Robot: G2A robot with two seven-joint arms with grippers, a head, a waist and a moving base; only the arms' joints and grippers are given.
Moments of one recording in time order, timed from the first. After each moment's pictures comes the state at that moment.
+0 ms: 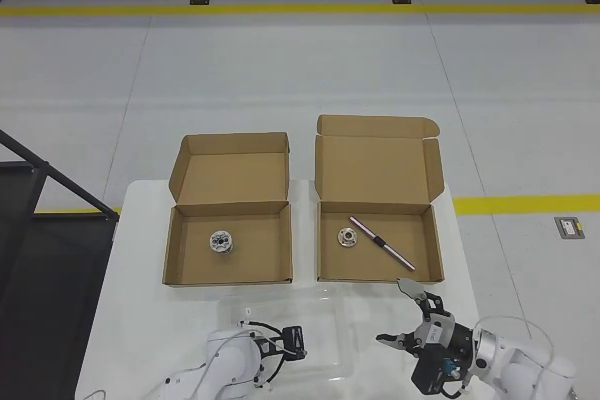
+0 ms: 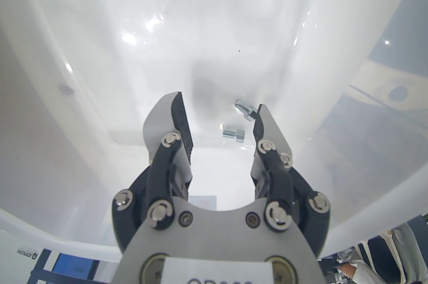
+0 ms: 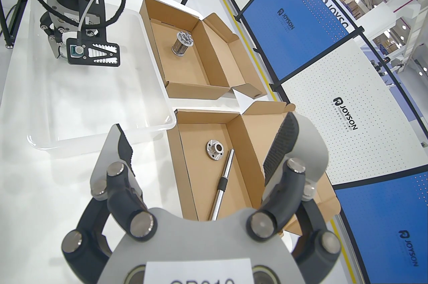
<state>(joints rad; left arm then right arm) 0.93 -1.02 -0.66 -1.71 1.30 -0.55 -1.27 -1.45 -1.12 1.57 -1.84 -2.23 -0.68 -0.72</state>
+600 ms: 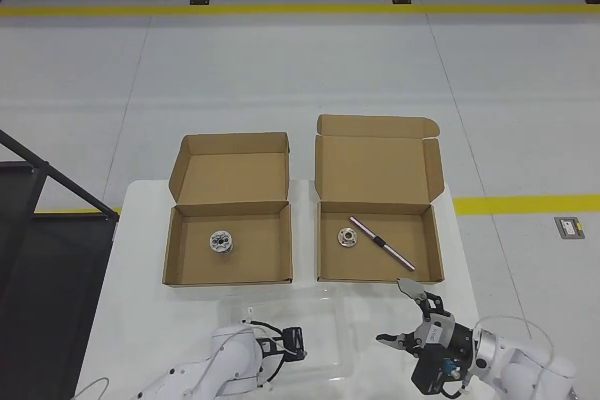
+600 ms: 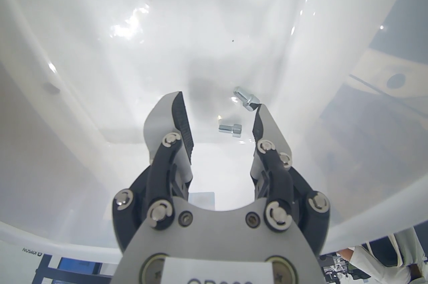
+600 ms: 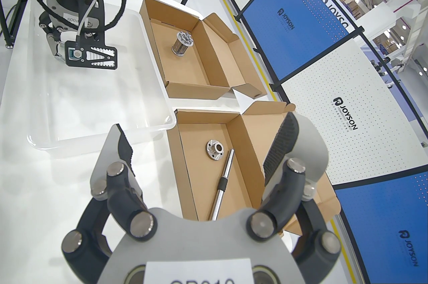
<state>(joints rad) 0.84 -1.01 -0.56 -1.69 1.21 -0.52 -1.30 -1.45 -1.12 1.57 -1.84 -2.23 -0.68 -0.72</state>
